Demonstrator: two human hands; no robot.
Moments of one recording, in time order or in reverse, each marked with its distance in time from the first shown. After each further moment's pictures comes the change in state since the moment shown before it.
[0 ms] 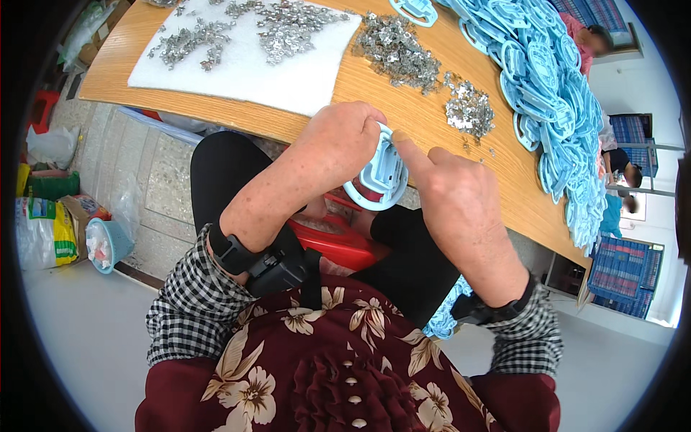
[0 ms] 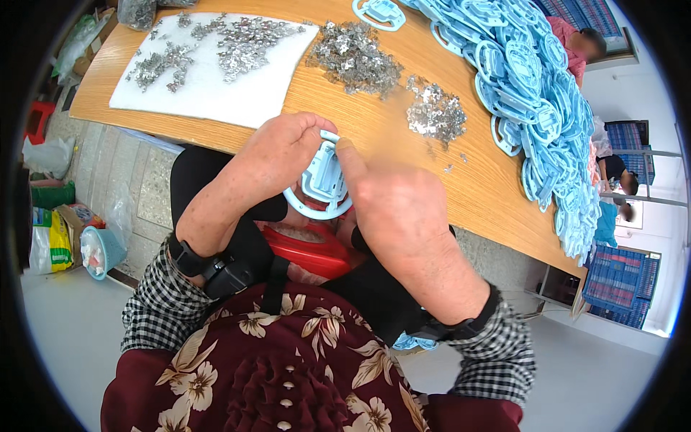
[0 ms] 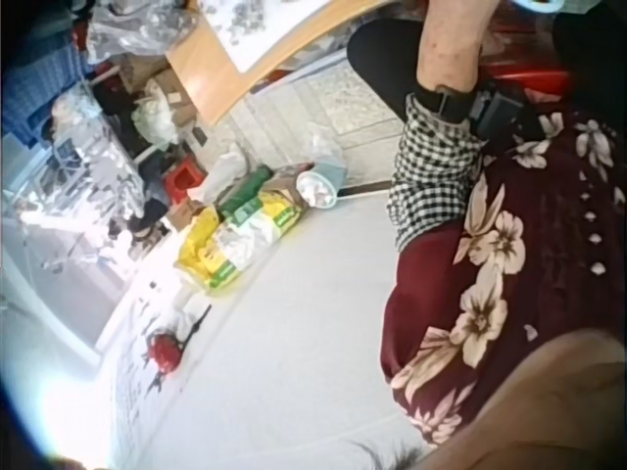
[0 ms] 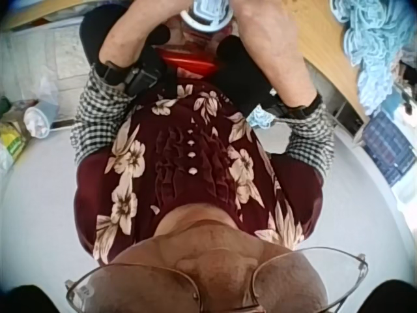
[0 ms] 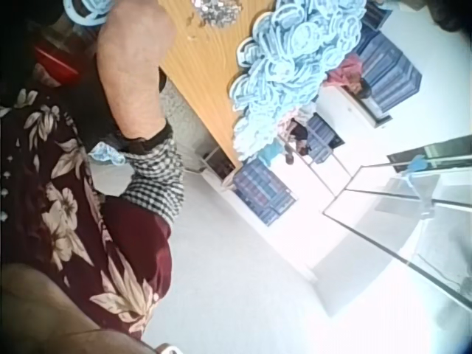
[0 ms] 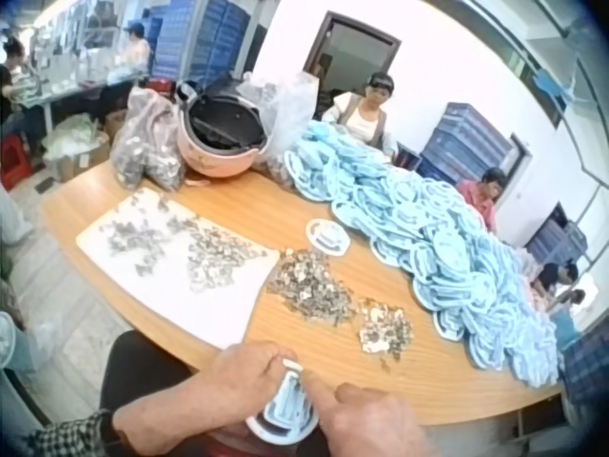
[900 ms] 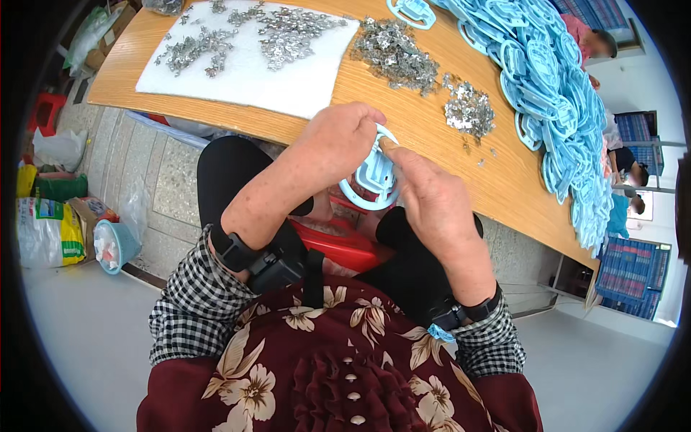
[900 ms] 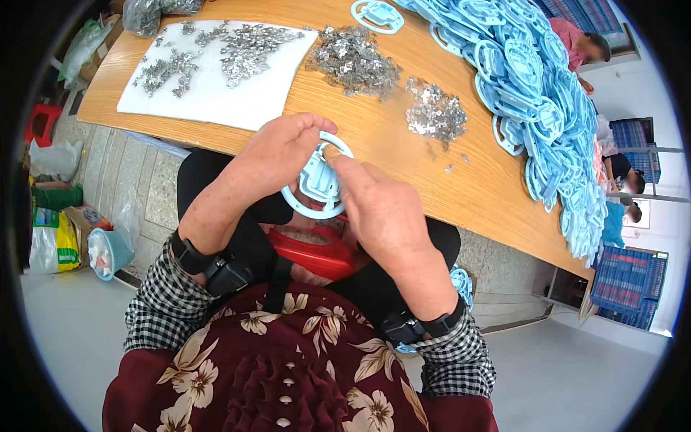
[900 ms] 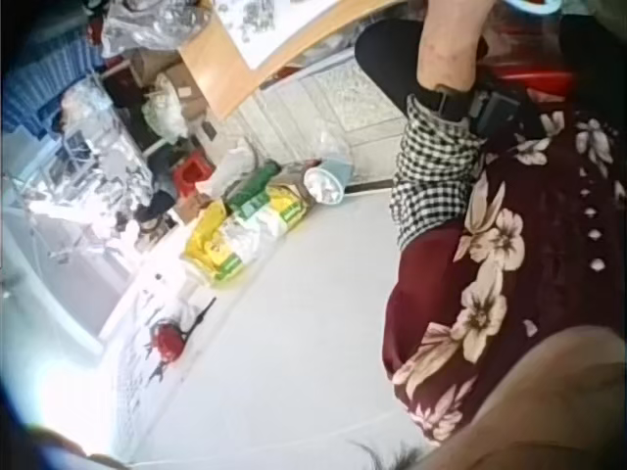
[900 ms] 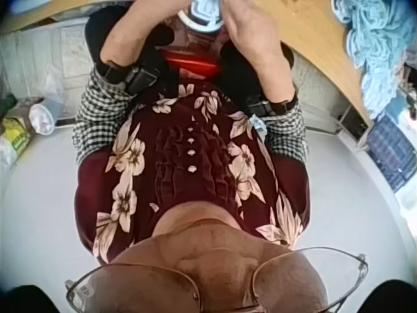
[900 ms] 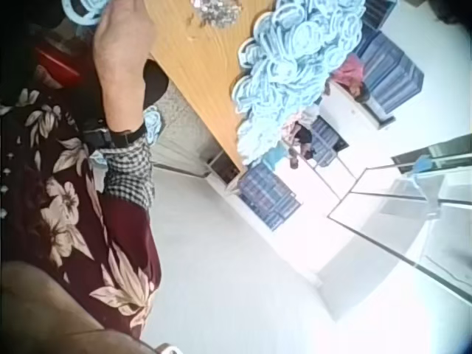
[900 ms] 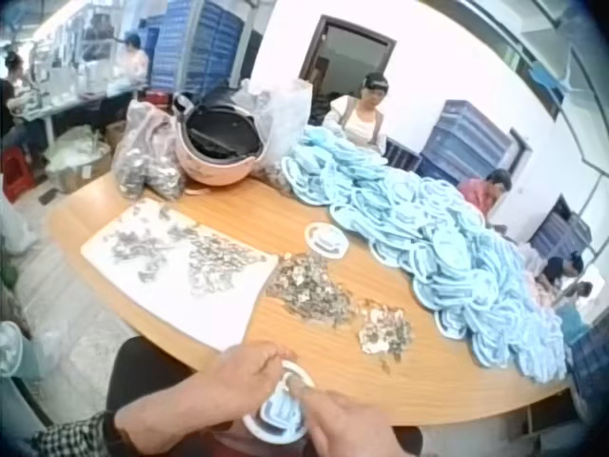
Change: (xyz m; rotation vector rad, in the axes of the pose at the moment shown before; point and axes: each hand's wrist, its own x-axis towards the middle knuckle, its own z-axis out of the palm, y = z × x) left_hand 0.004 -0.011 0.000 -0.082 -0.033 0.029; right_hand -0.014 0.002 0.044 0.610 0.206 0.130
